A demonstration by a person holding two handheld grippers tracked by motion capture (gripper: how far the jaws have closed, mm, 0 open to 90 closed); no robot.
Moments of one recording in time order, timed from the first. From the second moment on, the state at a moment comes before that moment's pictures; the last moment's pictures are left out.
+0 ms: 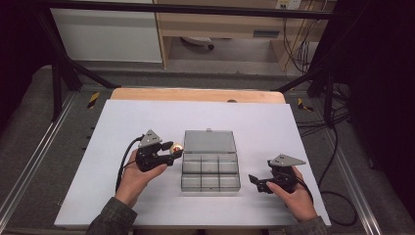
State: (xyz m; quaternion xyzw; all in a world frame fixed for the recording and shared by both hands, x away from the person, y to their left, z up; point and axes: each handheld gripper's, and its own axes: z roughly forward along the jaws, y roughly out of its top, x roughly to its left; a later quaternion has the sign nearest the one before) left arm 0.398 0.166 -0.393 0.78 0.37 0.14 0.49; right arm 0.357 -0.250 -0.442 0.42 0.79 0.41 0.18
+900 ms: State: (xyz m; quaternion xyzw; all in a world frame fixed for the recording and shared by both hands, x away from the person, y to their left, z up) left arm 0.406 0.143 -0.384 0.79 0.36 0.14 0.48; right arm 0.357 -0.251 -0.440 0.42 0.79 0.41 0.18
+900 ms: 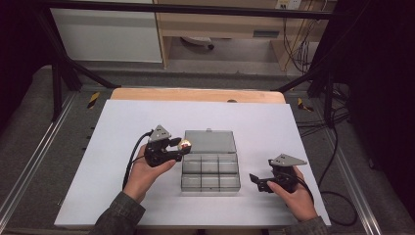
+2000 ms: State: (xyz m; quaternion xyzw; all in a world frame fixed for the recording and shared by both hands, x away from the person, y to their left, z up) left arm 0.397 0.126 -0.395 0.80 0.35 0.13 0.47; right arm 0.358 -0.253 -0.440 0.42 0.79 0.41 0.19
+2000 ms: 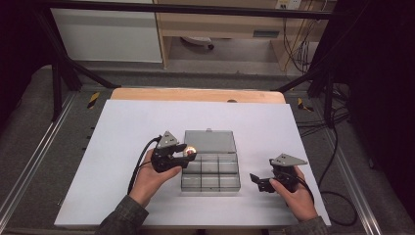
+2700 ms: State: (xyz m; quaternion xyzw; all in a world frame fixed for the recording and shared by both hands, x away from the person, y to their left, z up) left arm 0.392 0.117 -0.402 0.82 0.33 0.14 0.45; right arm 0.358 -0.252 -0.441 0.41 0.79 0.41 0.18
